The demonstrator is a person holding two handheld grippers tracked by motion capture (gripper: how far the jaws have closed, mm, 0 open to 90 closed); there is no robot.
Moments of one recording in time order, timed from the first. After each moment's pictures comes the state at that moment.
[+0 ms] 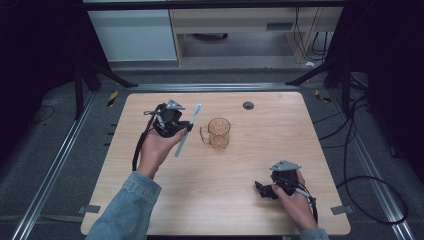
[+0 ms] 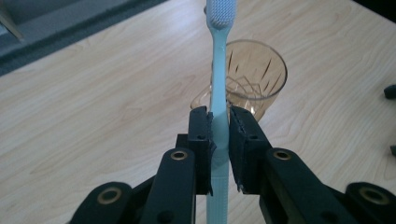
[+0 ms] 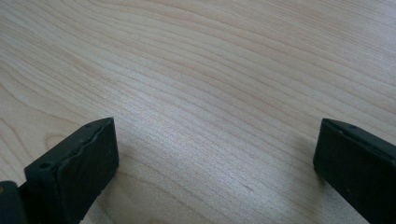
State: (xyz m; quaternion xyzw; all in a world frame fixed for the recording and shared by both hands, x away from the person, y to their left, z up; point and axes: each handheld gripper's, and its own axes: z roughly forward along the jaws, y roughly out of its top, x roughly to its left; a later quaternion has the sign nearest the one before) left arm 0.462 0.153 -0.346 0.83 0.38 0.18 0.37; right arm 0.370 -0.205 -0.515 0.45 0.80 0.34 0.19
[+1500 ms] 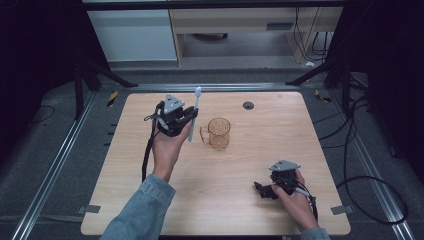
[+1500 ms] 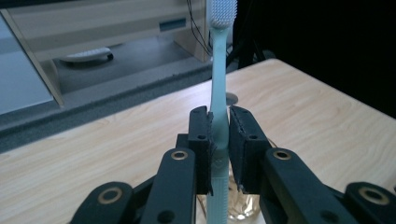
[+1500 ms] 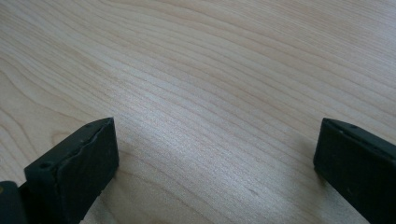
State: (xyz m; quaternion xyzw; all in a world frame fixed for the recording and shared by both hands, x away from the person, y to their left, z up) left arm 0.454 0.142 -0.337 0.73 0.39 0.27 0.50; right arm 0.371 -0.204 -0.515 0.44 0.81 0.34 0.19
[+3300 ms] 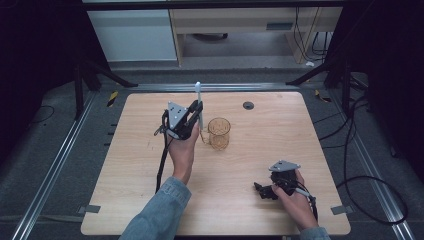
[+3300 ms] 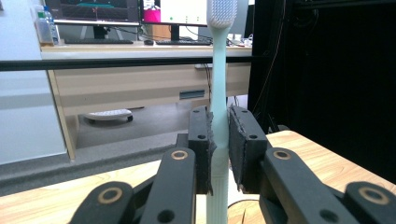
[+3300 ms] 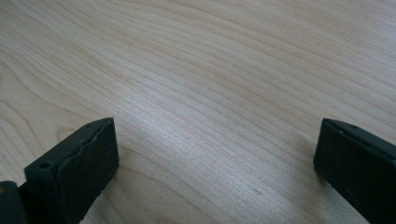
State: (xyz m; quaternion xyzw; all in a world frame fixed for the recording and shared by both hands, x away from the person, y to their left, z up) left arm 0.458 0.121 -0.379 0.61 0.38 0.35 0.59; right arm 0.370 -0.204 -0.515 0.43 0.81 0.35 0.18
